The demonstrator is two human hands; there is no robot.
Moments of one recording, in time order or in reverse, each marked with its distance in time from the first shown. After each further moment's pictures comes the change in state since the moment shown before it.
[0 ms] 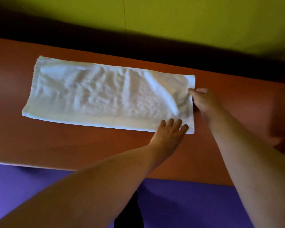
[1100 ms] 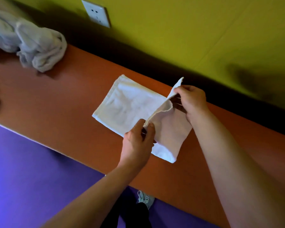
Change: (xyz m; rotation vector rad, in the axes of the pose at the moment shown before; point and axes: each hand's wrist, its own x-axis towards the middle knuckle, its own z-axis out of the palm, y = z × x) left_hand -0.171 -0.158 -0.139 -1.092 0.626 -0.995; right_hand -0.120 -0.192 0.198 0.173 -0.308 -0.124
